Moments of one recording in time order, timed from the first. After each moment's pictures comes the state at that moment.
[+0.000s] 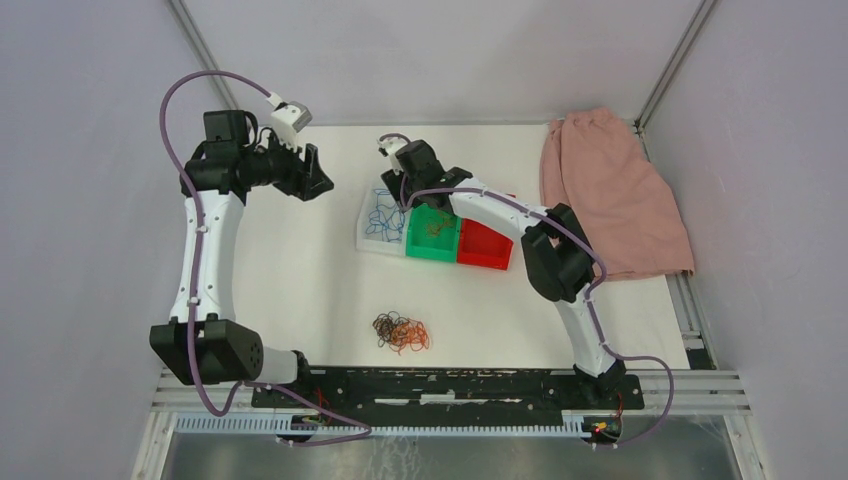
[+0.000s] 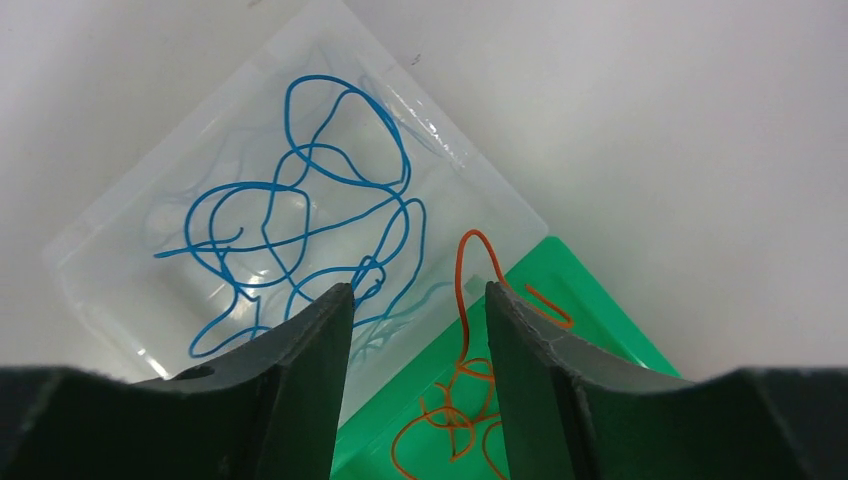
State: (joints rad) left arm 0.09 1.39 1.55 -0.92 0.69 0.41; right arm 0.75 2.19 1.85 -0.34 0.12 0.04
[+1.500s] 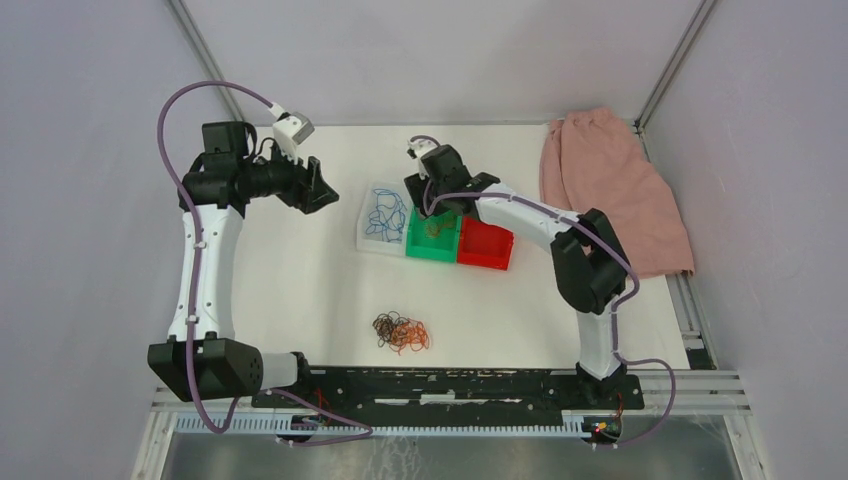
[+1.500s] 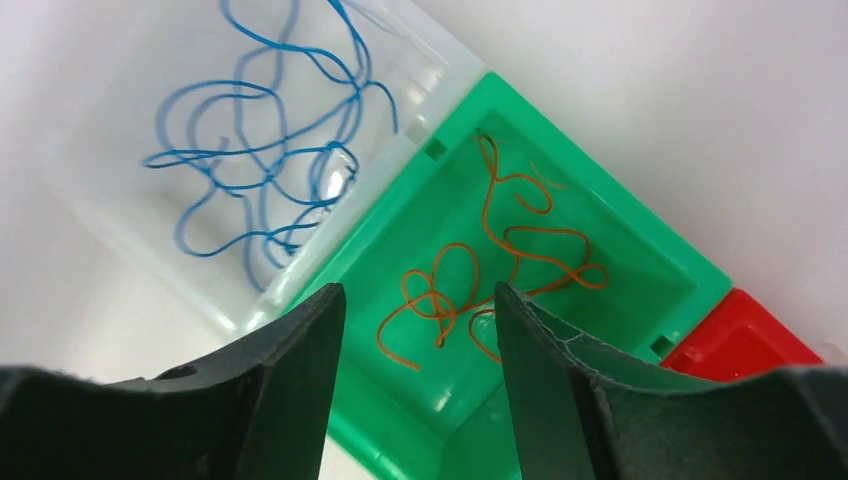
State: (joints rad) left arm 0.09 1.31 1.48 -0.92 0.77 0.44; right arm 0.70 2.03 1.59 -0.32 0.10 0.15
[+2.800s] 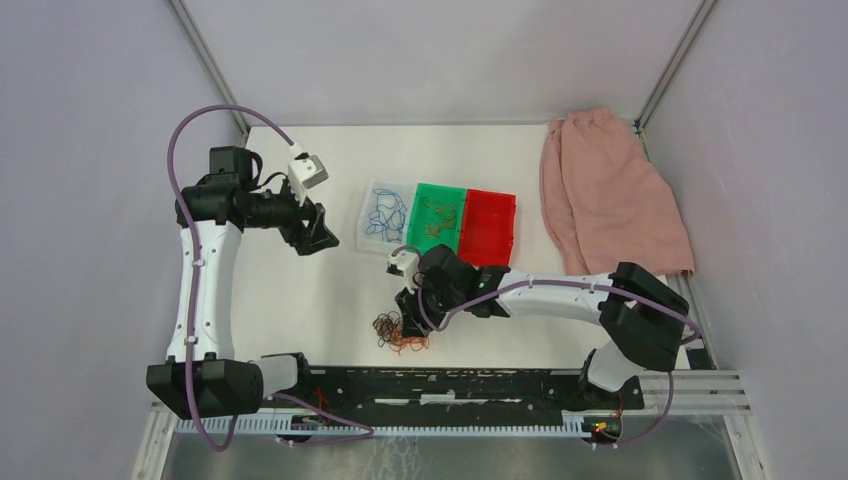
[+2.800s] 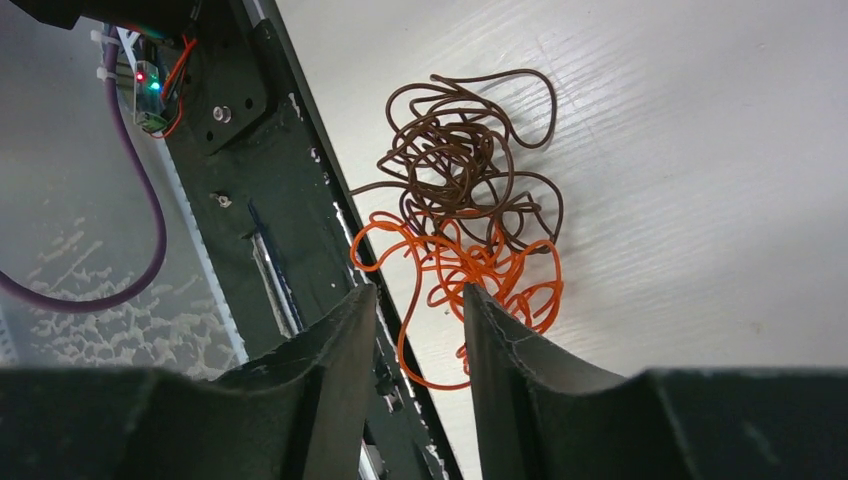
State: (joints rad) left arm 0.09 1.23 1.41 -1.26 0.85 0.84; right arm 1.08 1.59 0.92 -0.09 -0.36 0.29
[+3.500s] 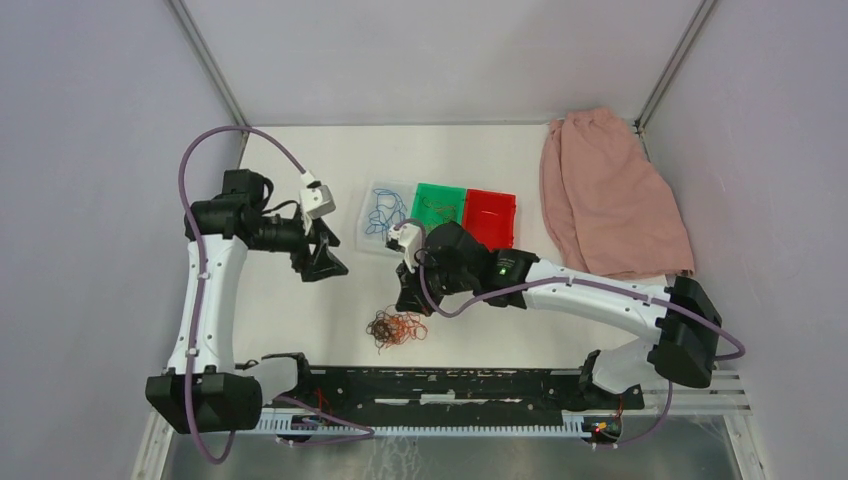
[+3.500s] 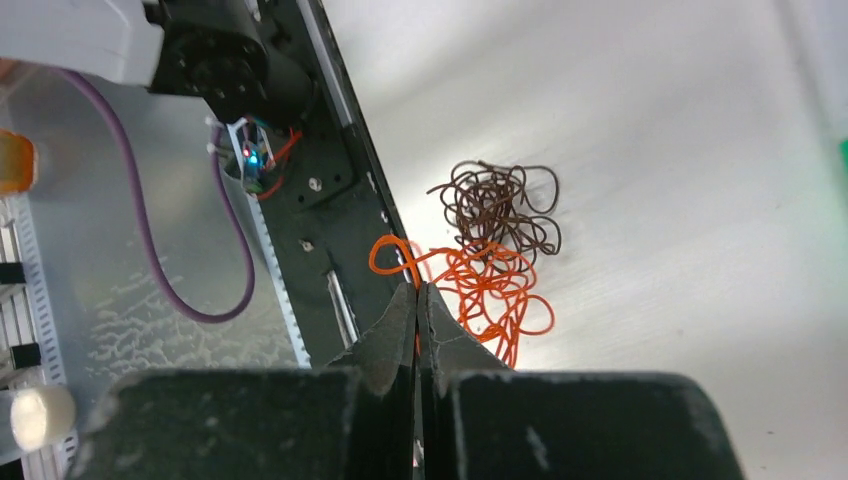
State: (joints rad) left arm 0.07 1.17 1.30 -1.38 0.97 1.02; right arm 1.10 1.44 1.09 -0.28 -0.30 0.27
